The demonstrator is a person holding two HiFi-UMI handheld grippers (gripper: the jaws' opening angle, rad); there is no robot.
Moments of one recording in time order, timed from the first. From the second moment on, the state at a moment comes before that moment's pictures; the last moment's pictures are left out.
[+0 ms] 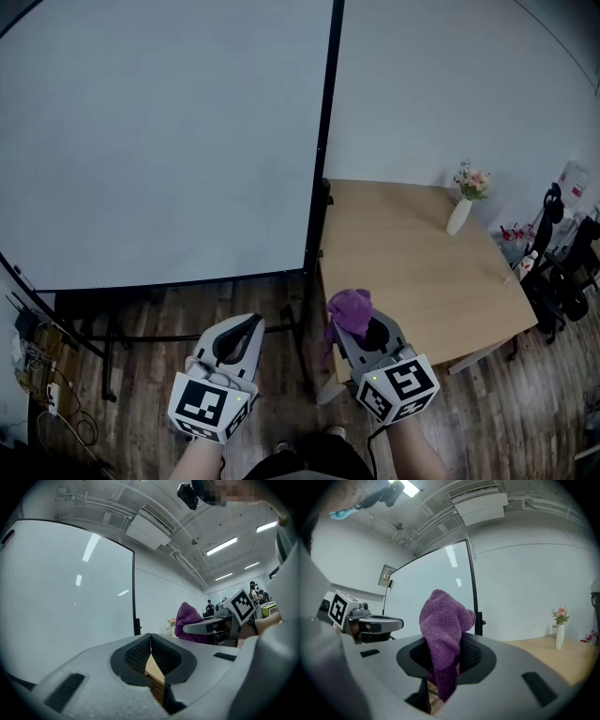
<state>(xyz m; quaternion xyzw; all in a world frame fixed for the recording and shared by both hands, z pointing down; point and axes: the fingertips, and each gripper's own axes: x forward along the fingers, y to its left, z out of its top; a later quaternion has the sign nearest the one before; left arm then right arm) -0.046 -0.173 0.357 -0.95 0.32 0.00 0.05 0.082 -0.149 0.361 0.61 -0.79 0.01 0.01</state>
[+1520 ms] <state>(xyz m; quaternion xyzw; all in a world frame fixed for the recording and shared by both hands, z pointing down) -0.030 -0.066 0.341 -0.88 0.47 0.01 0.06 0.101 -0.074 0.343 0.49 -0.87 -0.02 -0.01</state>
